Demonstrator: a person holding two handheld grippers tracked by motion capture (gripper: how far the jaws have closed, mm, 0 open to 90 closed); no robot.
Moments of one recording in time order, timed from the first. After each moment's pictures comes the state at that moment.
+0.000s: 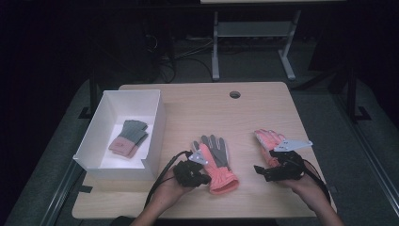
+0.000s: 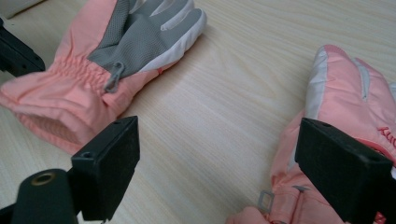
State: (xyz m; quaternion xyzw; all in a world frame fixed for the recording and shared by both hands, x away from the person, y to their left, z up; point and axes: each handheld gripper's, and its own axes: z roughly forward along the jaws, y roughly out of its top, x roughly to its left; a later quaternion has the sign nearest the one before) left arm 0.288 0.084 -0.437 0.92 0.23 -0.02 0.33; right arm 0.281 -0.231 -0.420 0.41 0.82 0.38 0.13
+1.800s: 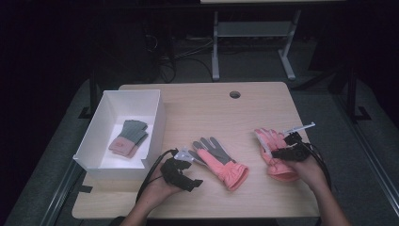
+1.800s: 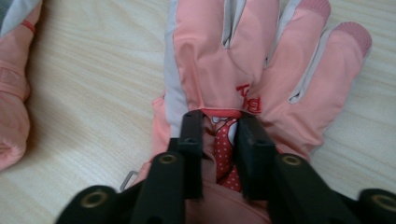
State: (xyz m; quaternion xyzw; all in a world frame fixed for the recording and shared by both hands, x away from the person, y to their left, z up) left arm 0.294 0.130 -0.446 0.90 0.28 0.03 0.34; right arm 0.345 -0.276 -0.442 0.52 0.80 0.28 0.07
